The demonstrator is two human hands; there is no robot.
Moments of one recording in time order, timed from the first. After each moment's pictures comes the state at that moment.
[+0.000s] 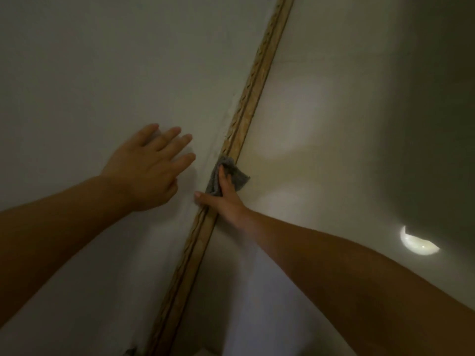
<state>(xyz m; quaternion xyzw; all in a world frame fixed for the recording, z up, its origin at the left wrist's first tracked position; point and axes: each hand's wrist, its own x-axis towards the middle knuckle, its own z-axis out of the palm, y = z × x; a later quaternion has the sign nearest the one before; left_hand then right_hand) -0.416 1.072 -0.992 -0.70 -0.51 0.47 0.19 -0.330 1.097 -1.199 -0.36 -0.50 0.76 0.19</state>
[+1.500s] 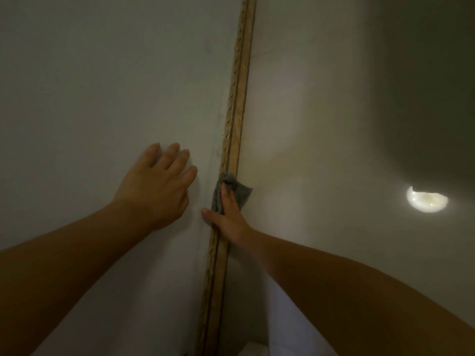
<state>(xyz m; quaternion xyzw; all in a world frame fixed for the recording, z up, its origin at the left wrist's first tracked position) -0.427 1.056 -0.993 -0.73 -0.47 0.45 0.21 -0.350 1.036 -1.188 -0.40 -0.45 0.76 0.24</state>
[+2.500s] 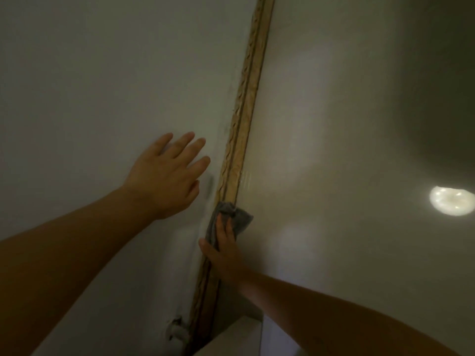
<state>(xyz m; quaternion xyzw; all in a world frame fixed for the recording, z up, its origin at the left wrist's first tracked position) -0.416 1.023 -1.004 -0.74 -0.50 0.43 0.17 -0.353 0.917 -1.213 -0.37 -0.48 0.77 0.20</state>
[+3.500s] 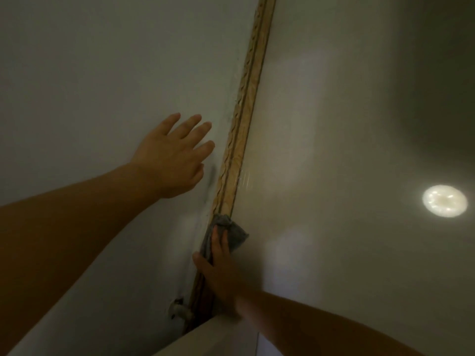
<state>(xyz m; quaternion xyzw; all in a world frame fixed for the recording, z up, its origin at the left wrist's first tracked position) -0.413 1.019 -0.999 -0.75 -0.47 0.42 0.19 -0.340 0.864 -1.191 -0.37 -0.47 0.79 0.11</state>
